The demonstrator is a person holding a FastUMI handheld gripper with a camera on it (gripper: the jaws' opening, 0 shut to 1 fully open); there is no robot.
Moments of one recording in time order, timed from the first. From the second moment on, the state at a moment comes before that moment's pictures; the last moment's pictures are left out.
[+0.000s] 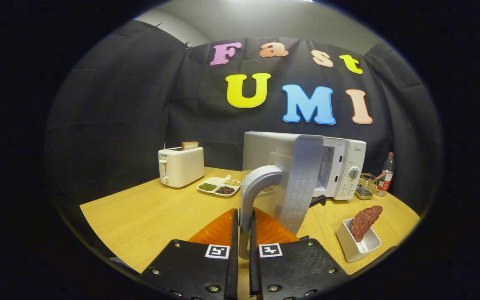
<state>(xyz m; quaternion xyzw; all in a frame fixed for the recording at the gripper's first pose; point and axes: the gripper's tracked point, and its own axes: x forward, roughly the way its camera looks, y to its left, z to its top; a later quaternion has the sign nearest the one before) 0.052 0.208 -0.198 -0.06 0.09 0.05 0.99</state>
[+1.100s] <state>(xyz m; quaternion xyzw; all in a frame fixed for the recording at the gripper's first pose) 0.009 0.111 -0.134 -0.08 0.04 0.17 0.98</state>
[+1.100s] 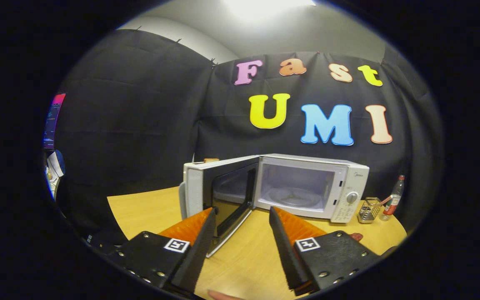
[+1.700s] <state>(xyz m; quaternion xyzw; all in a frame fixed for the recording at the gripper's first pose) 0.042 -0.053 -0.165 0.03 0.12 0.06 0.99</state>
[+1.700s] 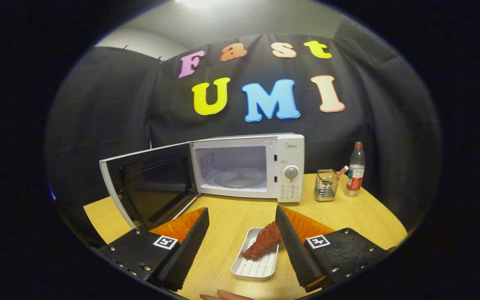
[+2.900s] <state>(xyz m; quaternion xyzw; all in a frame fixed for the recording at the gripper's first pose) 0.116 -0.104 -0.254 0.24 0.19 0.08 0.95</state>
